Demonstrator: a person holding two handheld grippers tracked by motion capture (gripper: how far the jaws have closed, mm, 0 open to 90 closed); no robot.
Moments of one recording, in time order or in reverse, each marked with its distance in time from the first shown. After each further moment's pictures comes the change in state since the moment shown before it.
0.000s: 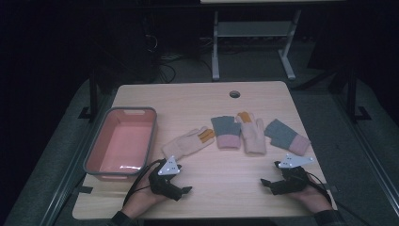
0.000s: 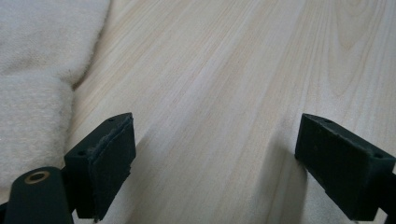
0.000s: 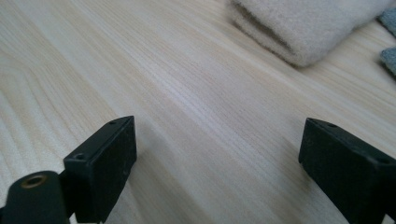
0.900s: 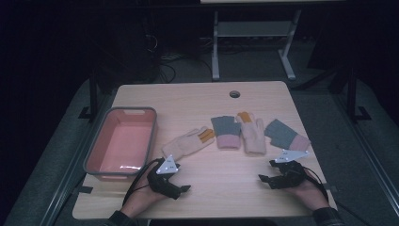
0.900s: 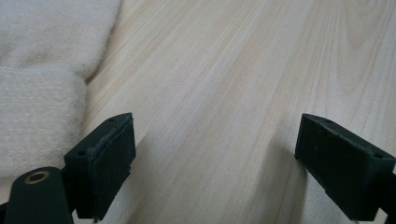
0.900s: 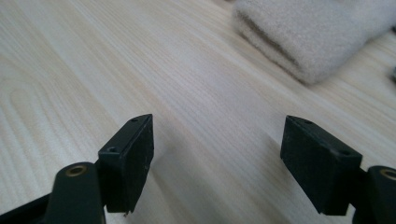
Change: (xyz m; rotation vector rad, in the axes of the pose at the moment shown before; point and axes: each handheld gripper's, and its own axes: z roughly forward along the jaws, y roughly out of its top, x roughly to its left) left arm 0.004 -0.002 -0.002 -0.005 0.013 -0.008; right arm -0.001 0.018 0.003 0.058 0.034 0.011
